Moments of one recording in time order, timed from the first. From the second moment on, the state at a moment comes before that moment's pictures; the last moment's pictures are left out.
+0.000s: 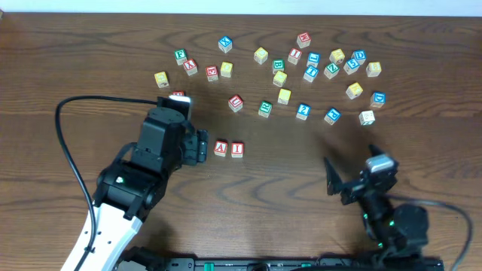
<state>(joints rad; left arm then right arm) -0.38 1.04 0.94 -0.71 -0.14 -0.19 0.13 0.25 0.25 -0.14 -0.19 -0.01</state>
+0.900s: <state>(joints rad) -0.32 1.04 0.94 -0.71 -0.11 -0.19 0.20 1.69 1.69 -1.15 -0.06 0.16</state>
